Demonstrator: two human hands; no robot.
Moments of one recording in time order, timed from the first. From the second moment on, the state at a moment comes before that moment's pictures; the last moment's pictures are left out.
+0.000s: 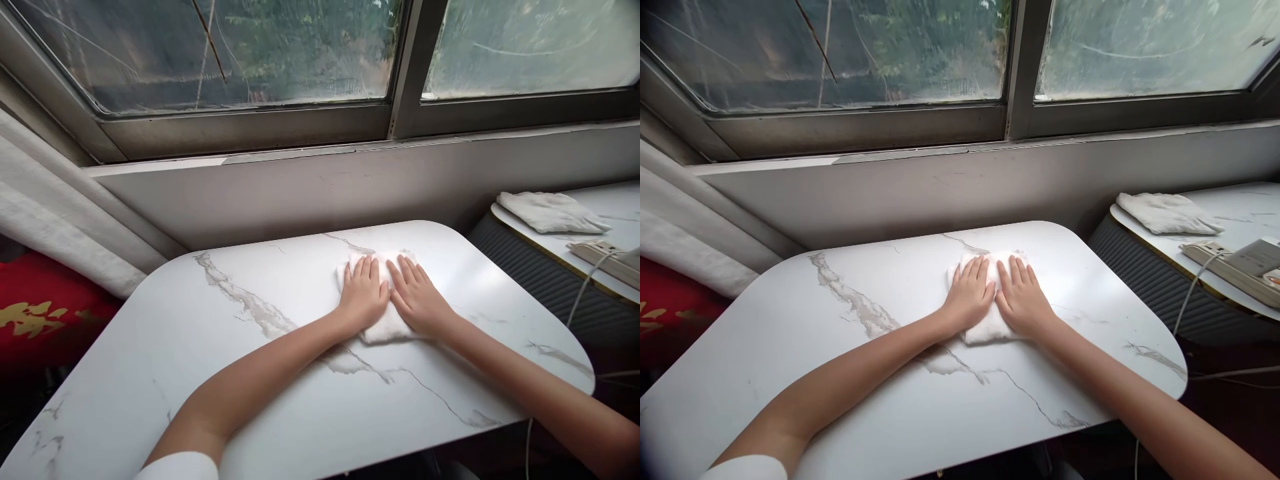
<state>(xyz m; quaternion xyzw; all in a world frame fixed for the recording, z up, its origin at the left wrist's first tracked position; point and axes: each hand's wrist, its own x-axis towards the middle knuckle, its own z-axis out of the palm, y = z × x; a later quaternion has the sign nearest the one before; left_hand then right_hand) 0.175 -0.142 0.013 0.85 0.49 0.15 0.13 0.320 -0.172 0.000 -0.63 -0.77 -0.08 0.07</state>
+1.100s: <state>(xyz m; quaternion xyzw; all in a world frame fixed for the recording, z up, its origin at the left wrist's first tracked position) 0.095 -0.048 0.011 0.80 0.56 0.19 0.10 0.226 -0.070 0.007 -0.62 -0.78 -0.06 0.12</state>
